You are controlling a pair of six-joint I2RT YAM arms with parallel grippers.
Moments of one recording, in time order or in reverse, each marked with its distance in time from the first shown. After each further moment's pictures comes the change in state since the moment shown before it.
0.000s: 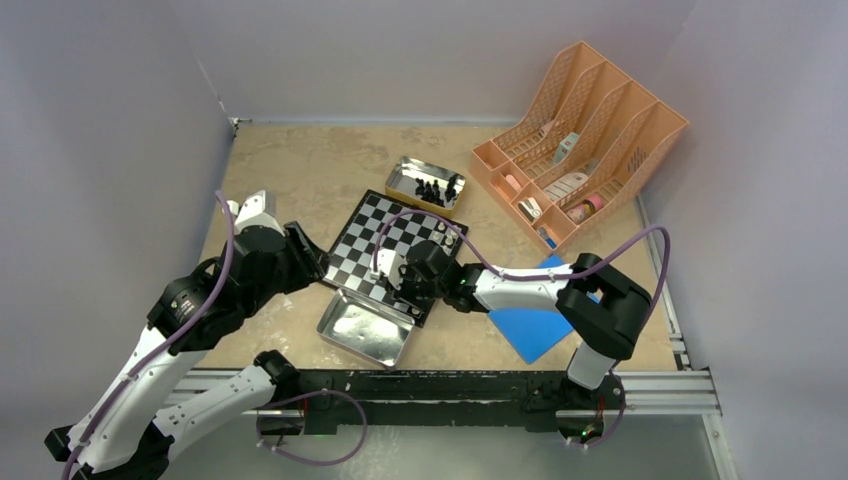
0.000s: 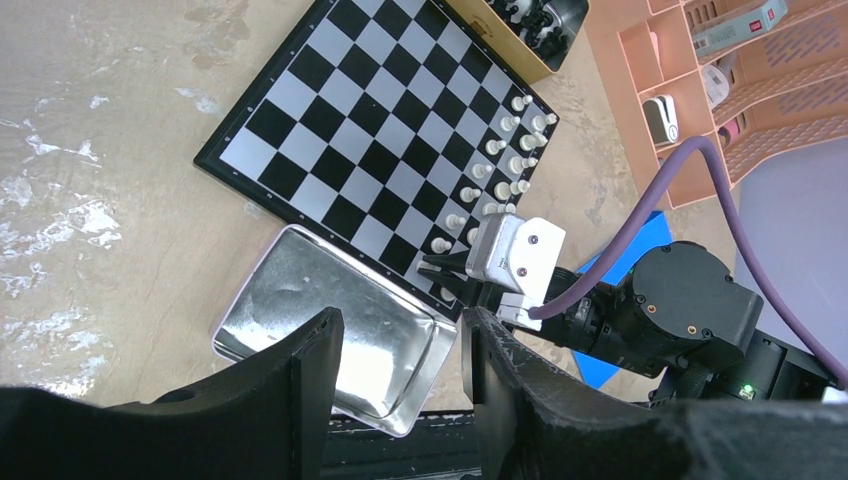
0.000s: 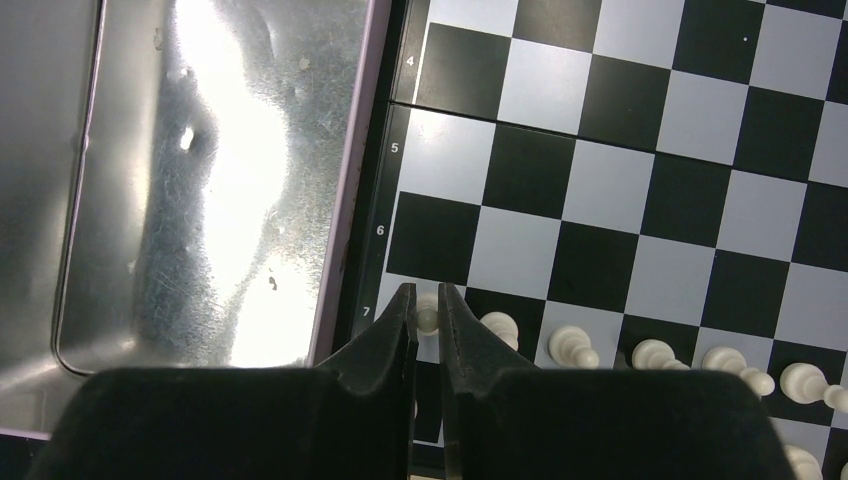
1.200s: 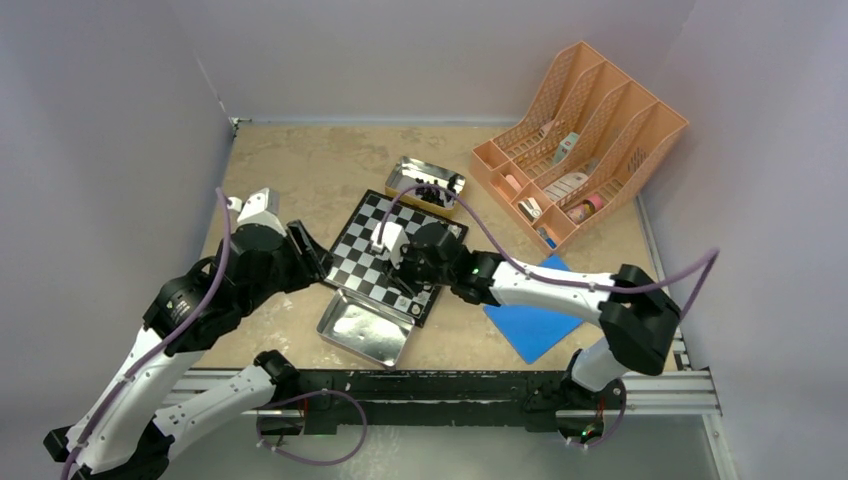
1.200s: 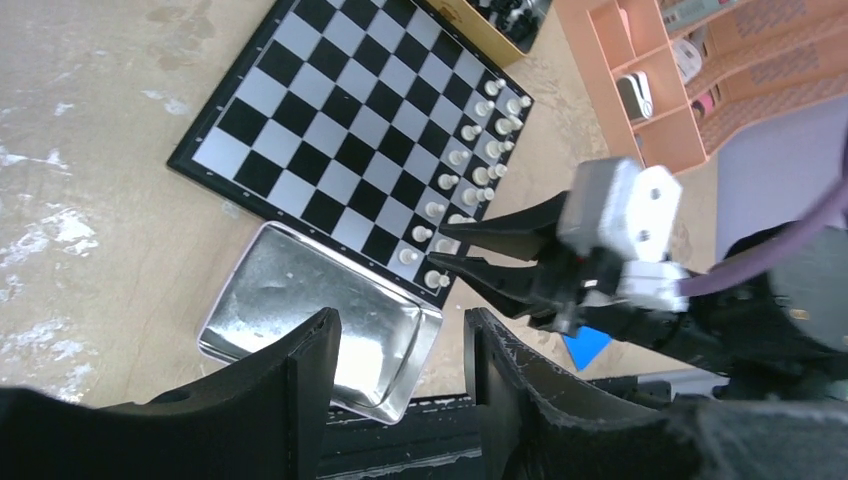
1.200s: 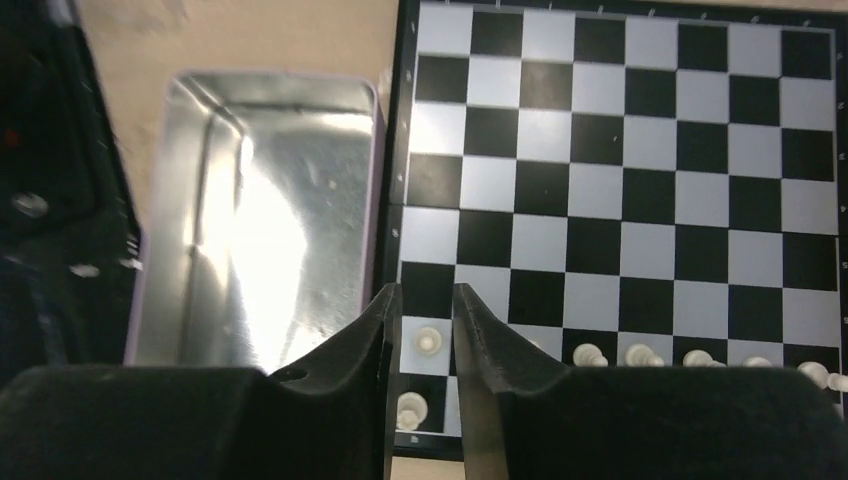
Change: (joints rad) left arm 0.000 0.000 0.026 0.001 0.041 0.022; right arm 0.000 -0.121 0.092 -0.090 0.034 0.091
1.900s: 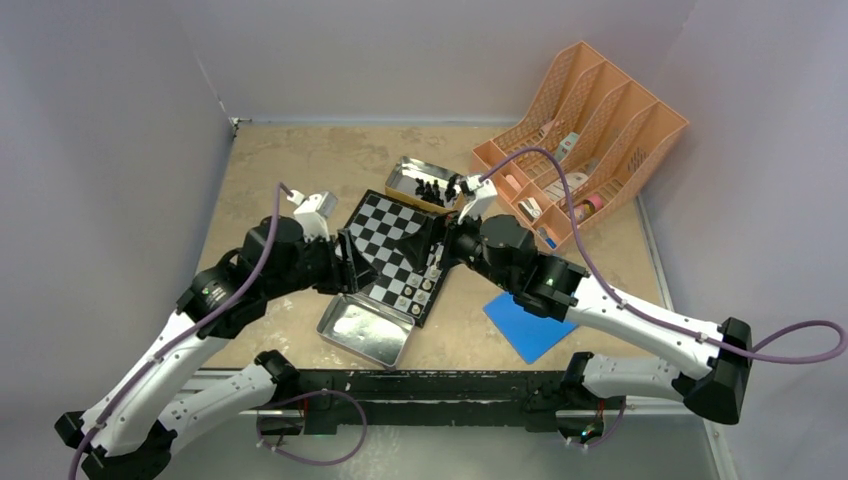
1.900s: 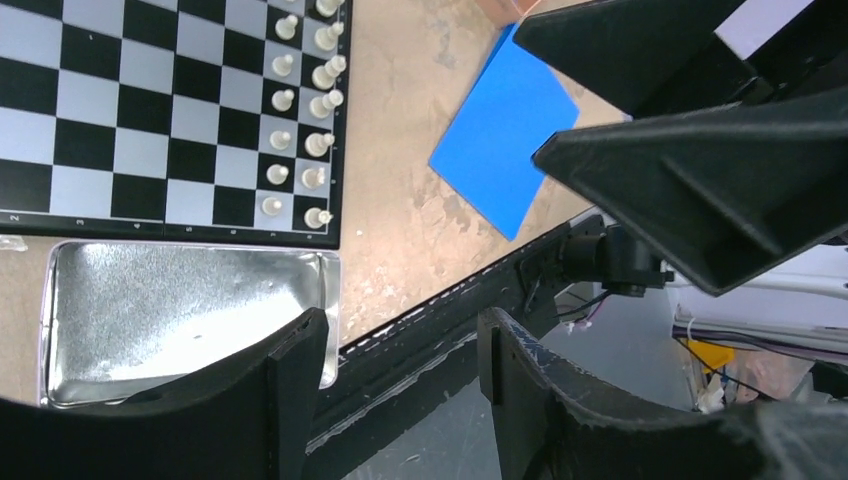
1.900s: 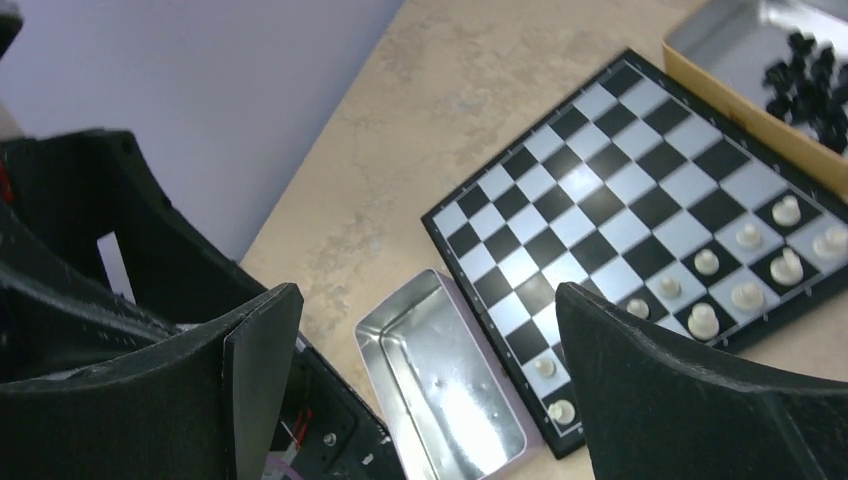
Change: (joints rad) left arm 0.000 0.050 -0.090 0.234 0.449 0.173; right arm 0.001 -0.459 -0.002 -0.066 0.362 0.724
